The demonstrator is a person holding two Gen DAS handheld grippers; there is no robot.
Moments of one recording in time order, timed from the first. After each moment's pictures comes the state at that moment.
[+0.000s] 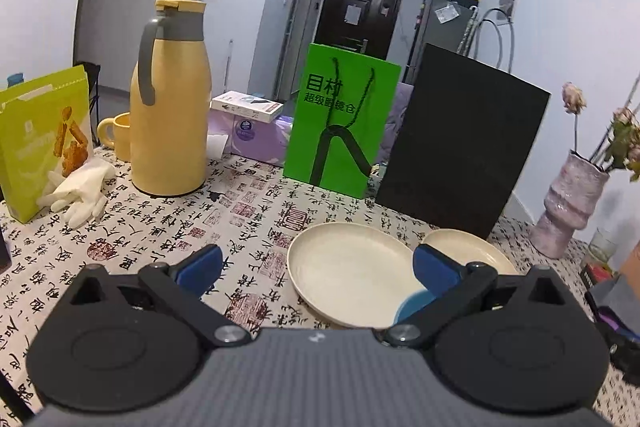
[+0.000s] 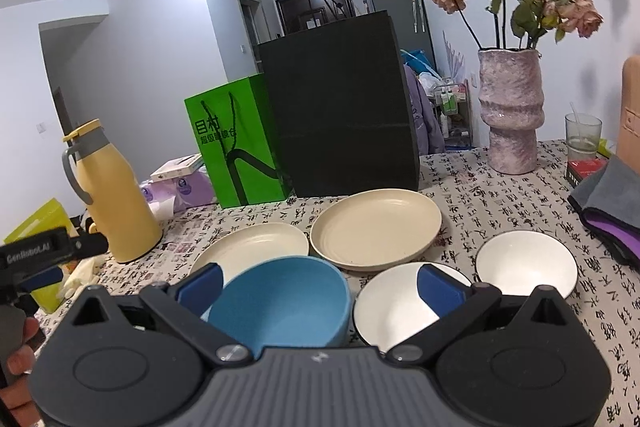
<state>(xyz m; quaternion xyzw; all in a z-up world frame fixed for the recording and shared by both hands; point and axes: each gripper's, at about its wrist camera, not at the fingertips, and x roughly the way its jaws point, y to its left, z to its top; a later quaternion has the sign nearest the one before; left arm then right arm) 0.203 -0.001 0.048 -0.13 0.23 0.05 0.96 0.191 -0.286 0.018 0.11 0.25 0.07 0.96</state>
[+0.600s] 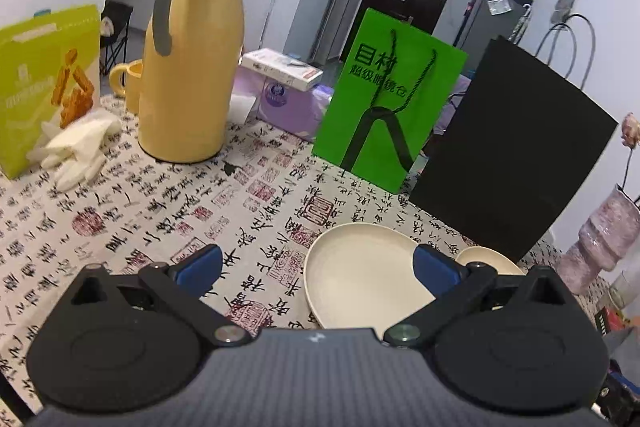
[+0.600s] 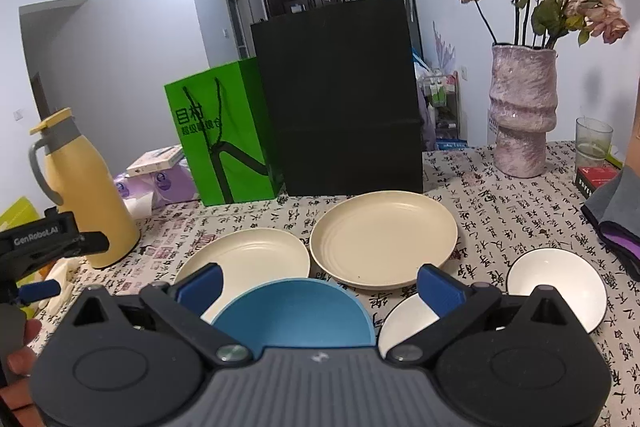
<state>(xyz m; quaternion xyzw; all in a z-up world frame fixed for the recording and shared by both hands) 0.277 0.032 0.029 -0.20 0.29 0.09 0.93 0.253 -0.249 0.017 0.09 0.28 0.04 0.95</state>
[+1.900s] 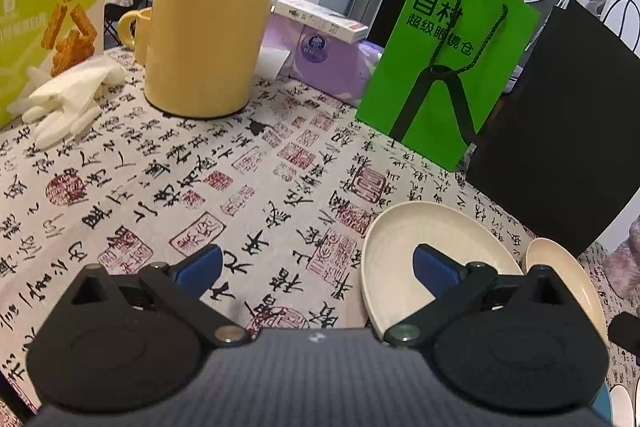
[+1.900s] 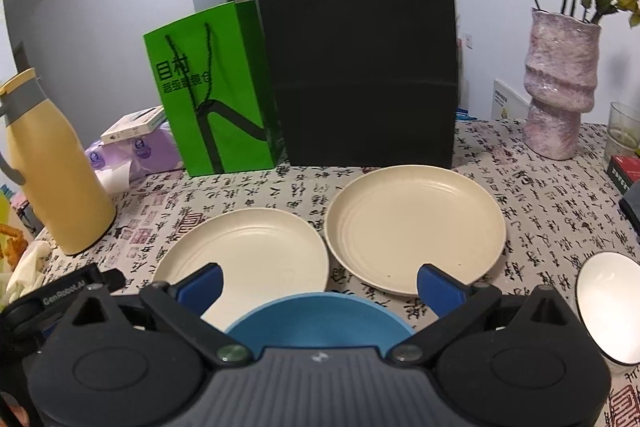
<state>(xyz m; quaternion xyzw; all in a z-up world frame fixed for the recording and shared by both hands) 0.326 0.059 -0.048 -0.21 0.32 0.12 0.92 0.329 -0.202 -0.014 0.07 0.34 0.04 0.94</state>
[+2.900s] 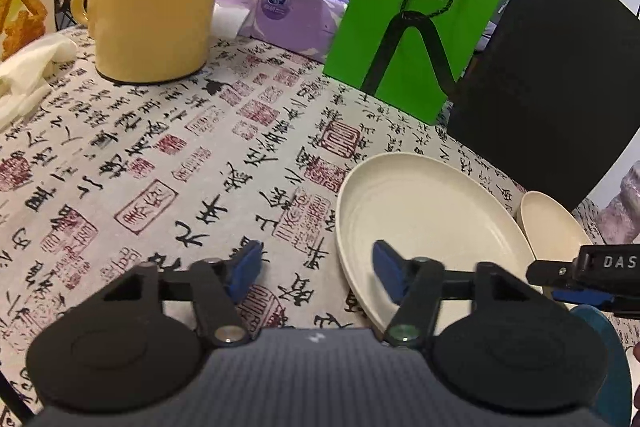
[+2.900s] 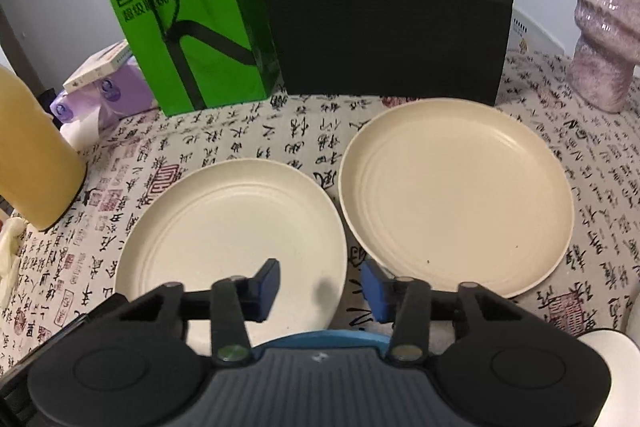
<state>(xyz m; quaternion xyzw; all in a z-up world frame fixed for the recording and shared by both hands) 0.346 0.043 -0.079 -0.19 0.36 0.07 0.91 0.420 -0.192 -0.064 0.09 0.46 0.04 0.88</state>
